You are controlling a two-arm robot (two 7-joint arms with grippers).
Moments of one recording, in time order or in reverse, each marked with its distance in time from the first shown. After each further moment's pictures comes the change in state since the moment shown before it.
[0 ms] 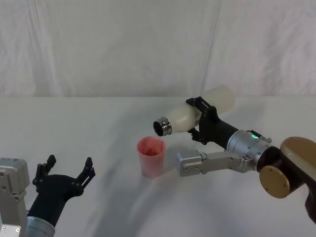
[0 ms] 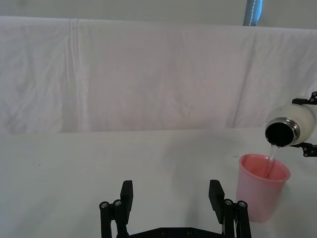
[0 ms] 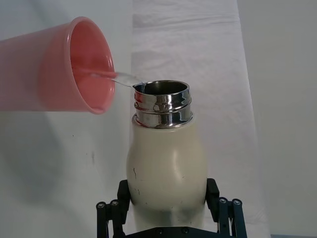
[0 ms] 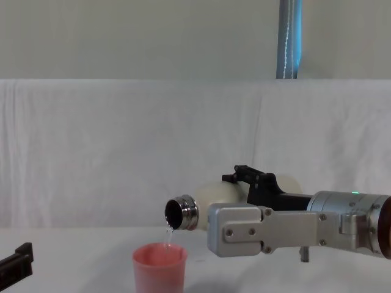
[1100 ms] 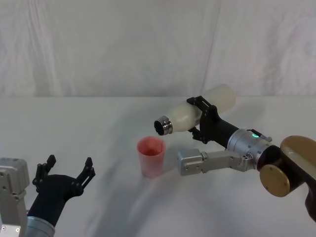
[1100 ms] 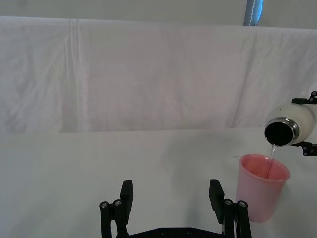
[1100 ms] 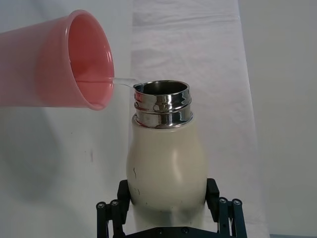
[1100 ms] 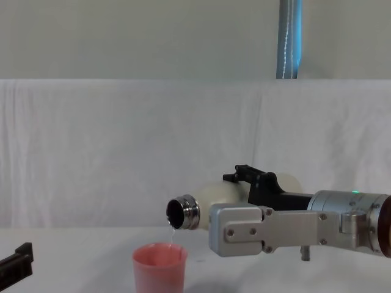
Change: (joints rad) left arm 0.000 0.000 0.000 0.000 0.000 0.000 0.000; right arm 0.010 -0.001 -0.004 0.015 -0.004 -0.004 -0.007
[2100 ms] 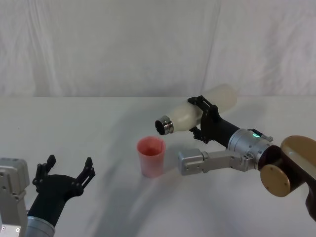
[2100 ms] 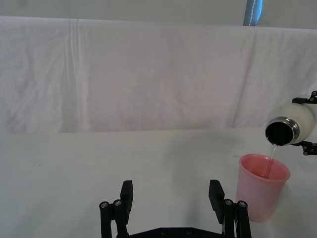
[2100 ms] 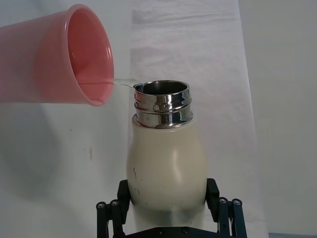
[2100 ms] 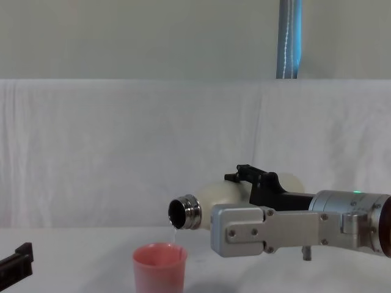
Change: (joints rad) left arm 0.000 0.000 0.000 0.000 0.000 0.000 0.000; right arm 0.001 0.001 0.000 0.004 -0.005 0.001 -0.005
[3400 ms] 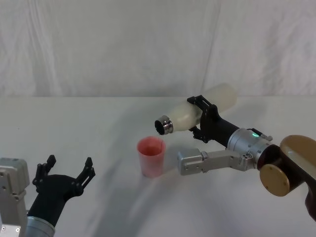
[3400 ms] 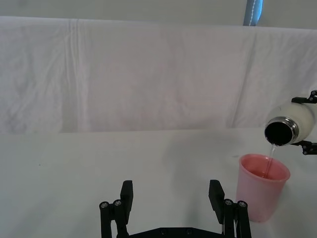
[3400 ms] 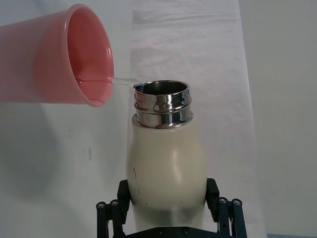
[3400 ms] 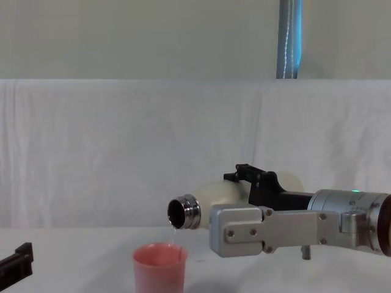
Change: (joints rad) left arm 0.000 0.000 0.000 0.000 0.000 0.000 0.000; right arm 0.004 0.000 -0.004 0.001 -0.005 0.003 0.000
